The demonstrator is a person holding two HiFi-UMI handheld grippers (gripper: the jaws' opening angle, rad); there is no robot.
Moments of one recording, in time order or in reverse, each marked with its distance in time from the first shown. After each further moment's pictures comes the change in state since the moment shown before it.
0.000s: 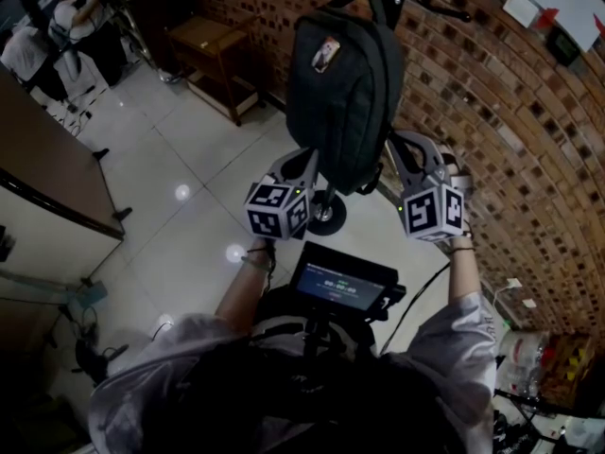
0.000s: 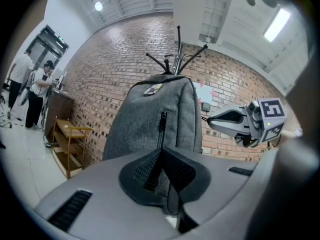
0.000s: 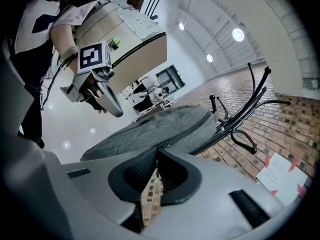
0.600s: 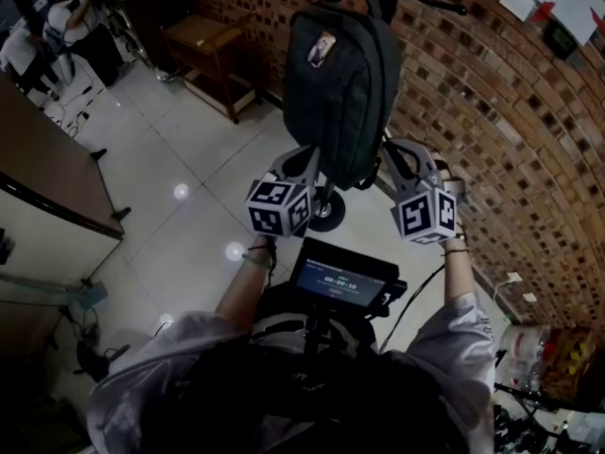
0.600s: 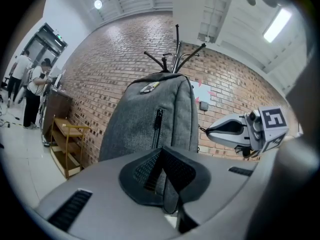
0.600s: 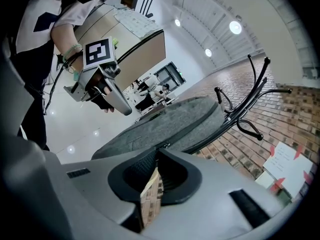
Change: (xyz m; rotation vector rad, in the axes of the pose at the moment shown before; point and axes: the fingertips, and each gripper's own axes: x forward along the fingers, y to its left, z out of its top) left arm 0.001 -0.006 -0.005 0.000 0.014 -0.021; right arm 0.000 0.031 -0.013 0.085 0.006 0.029
